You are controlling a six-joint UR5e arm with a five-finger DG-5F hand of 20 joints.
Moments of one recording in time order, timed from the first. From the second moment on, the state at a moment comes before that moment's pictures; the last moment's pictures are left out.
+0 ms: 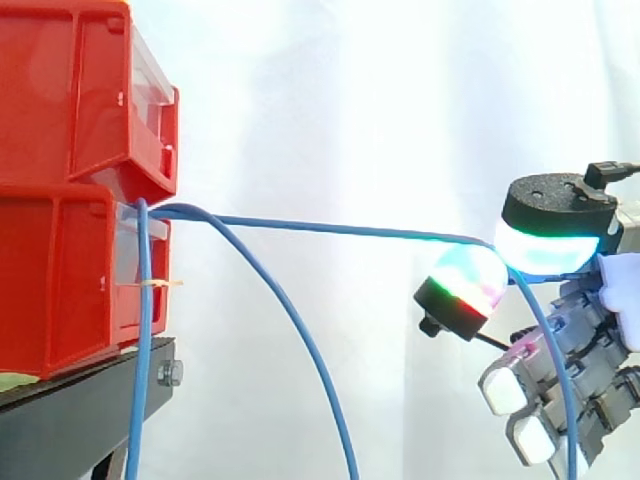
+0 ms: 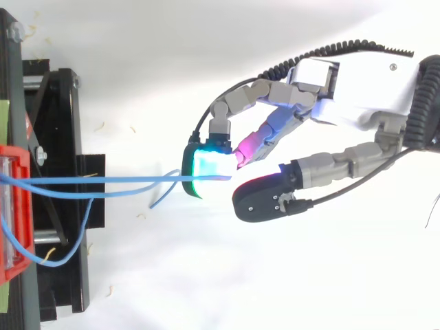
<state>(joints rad) 0.16 -2.12 -1.43 -2.93 -1.26 -0.04</state>
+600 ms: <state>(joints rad) 0.16 -2.12 -1.43 -2.93 -1.26 -0.04</state>
